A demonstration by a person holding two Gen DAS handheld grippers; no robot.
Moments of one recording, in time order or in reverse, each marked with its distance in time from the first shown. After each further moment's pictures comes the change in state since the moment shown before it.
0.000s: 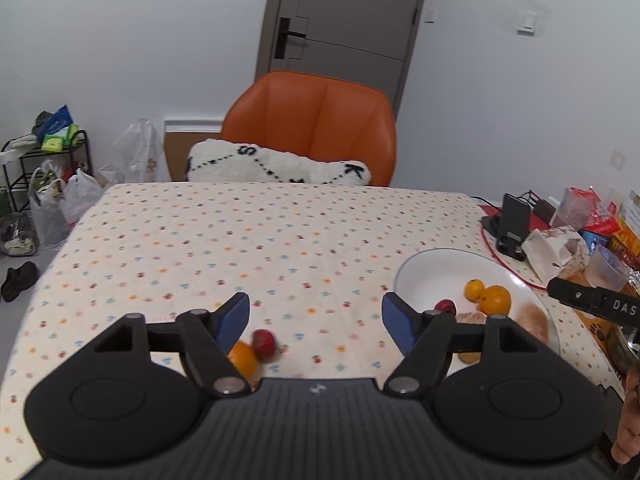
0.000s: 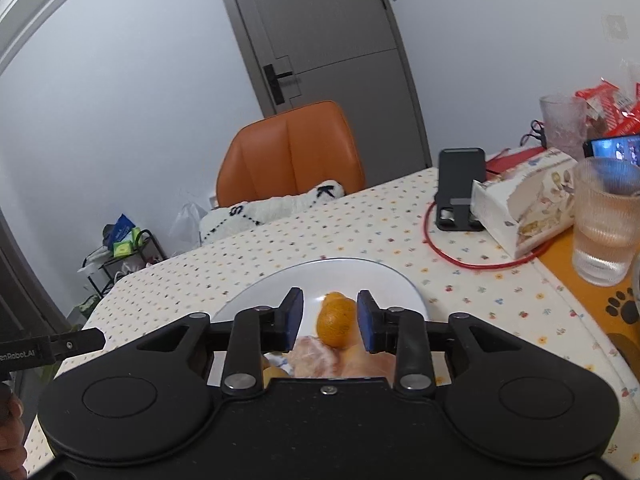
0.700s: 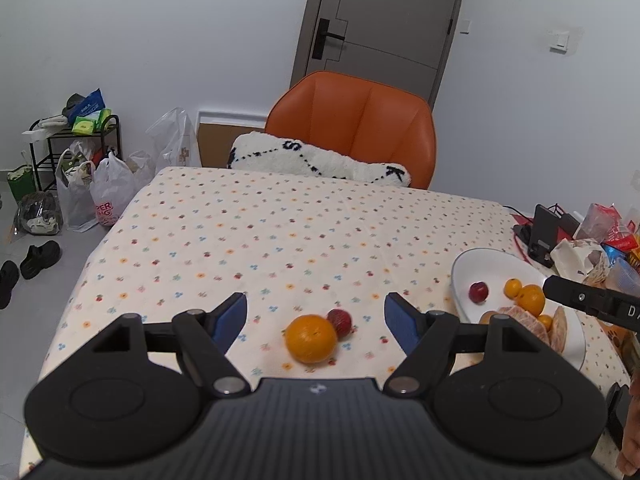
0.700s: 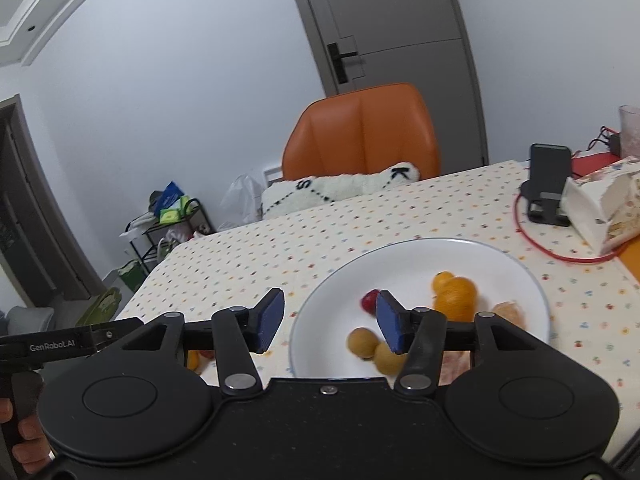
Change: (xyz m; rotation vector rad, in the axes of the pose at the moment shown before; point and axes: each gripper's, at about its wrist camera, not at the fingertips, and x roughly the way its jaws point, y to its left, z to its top) left arm -0.019 0.052 -0.013 -0.066 -0.001 0.053; right arm 0.009 0.068 -0.012 -0.088 0.061 0.135
